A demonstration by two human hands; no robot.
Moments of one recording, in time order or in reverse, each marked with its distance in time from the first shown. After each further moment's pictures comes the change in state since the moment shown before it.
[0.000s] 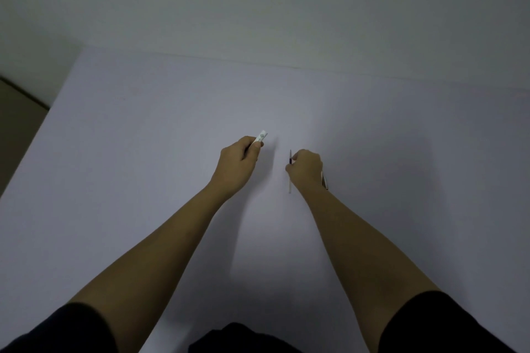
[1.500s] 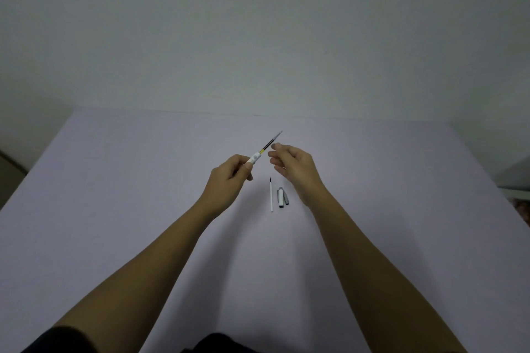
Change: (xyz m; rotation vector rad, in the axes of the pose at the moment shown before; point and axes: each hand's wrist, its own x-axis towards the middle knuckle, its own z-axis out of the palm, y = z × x) left_hand -0.063 0.073 -0.006 -0.123 -0.087 0.162; right_hand -0.093 -0.001 -0.120 1.077 -0.049 -0.167
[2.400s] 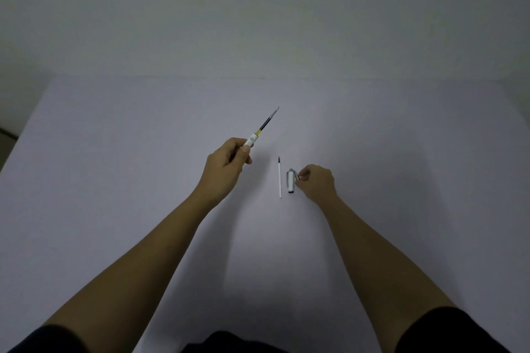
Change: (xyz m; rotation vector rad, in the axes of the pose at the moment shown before) left_hand 0.042 -0.035 0.015 -0.066 -0.001 -0.151; right_hand 0.061 0.123 -0.052 -0.944 0.092 0.203
